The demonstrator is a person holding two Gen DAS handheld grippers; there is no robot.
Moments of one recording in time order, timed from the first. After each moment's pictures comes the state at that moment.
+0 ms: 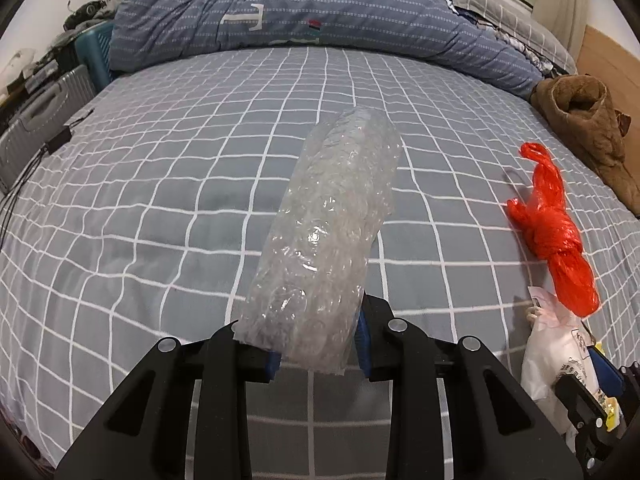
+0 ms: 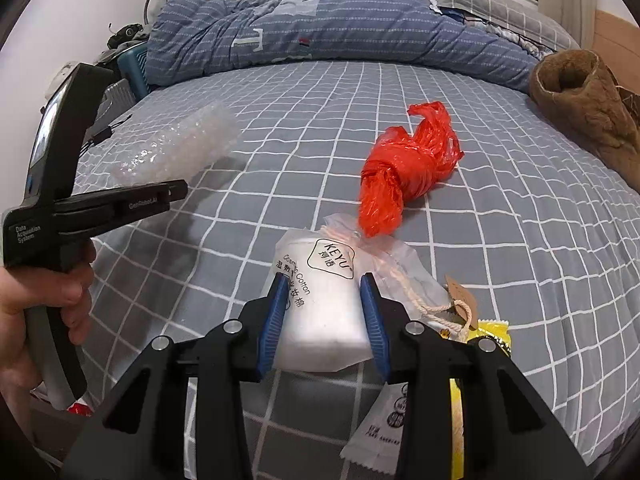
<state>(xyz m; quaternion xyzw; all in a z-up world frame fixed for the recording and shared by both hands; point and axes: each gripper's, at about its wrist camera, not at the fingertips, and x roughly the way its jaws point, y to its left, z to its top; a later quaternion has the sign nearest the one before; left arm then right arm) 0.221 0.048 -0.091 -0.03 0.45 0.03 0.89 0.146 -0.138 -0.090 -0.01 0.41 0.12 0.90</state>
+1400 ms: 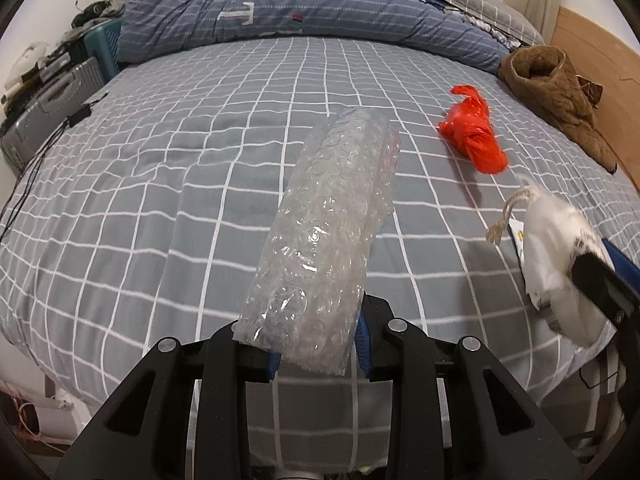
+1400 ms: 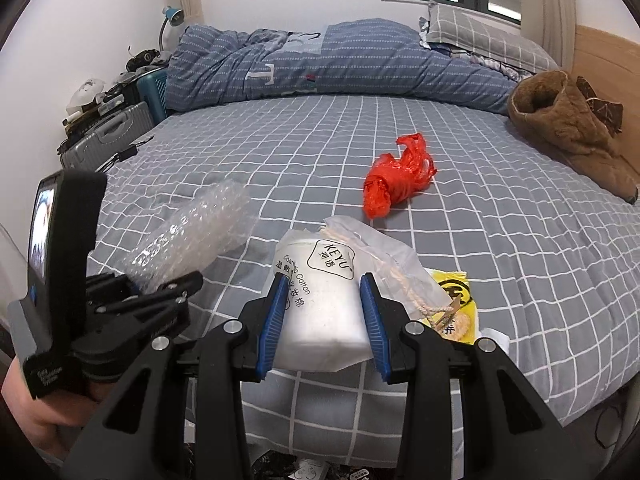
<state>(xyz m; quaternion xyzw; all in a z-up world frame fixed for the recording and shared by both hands) 0.084 0.010 -0.081 -0.01 0.46 0.02 0.89 0.054 -0.149 -0.042 0.00 0.36 0.12 0.93</state>
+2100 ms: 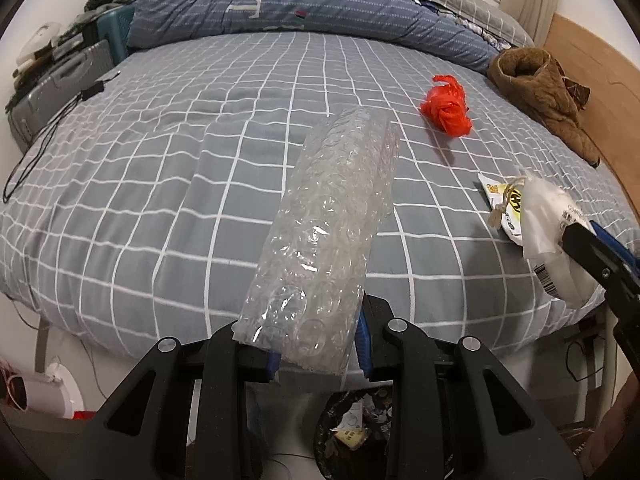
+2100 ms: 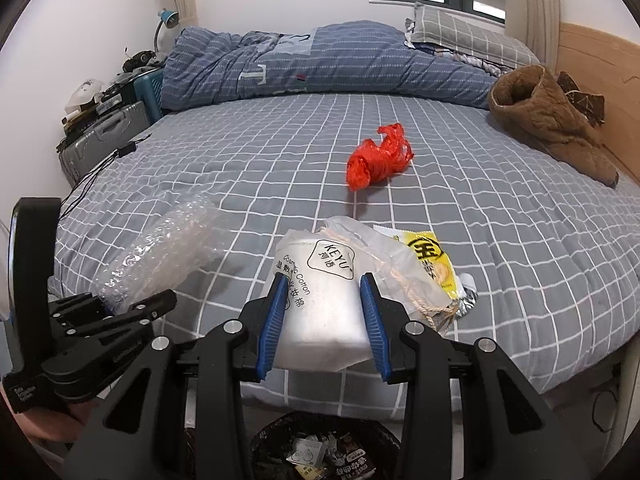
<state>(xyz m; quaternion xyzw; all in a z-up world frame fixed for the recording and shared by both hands) 0.010 0.013 -0.078 -0.04 0.46 0.01 0.89 0.004 -0.163 -0.040 0.00 0.36 0.10 0.93</state>
